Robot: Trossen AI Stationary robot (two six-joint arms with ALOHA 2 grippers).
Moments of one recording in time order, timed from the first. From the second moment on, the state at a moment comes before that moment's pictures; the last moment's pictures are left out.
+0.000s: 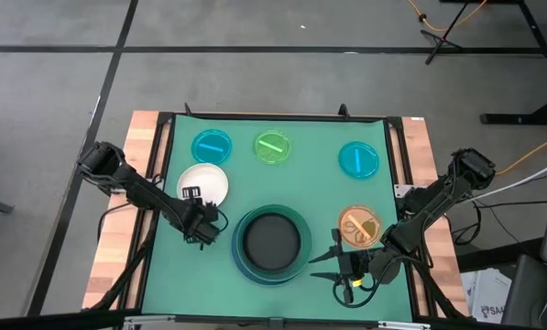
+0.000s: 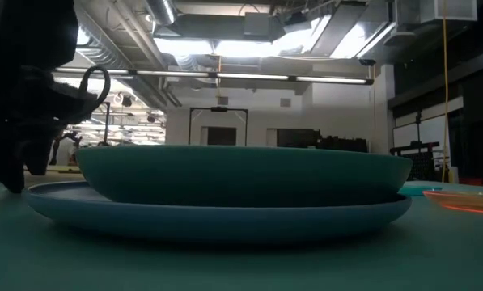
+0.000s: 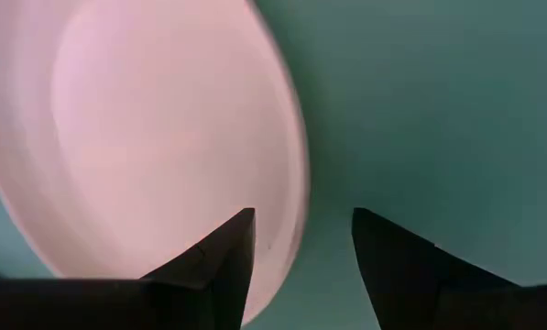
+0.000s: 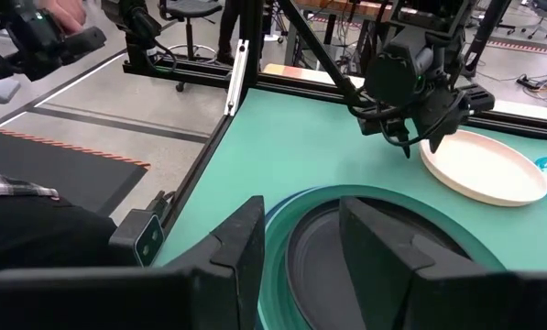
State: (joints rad) left arm -0.46 1.53 0.72 -0.94 -0.34 -0.65; right arm 0.80 1.45 0.83 0.29 0.60 0.13
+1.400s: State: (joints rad) left arm -0.52 1.53 0.83 -0.91 -0.37 -0.64; right arm 0.80 1.45 0.83 0.29 0.62 0.13
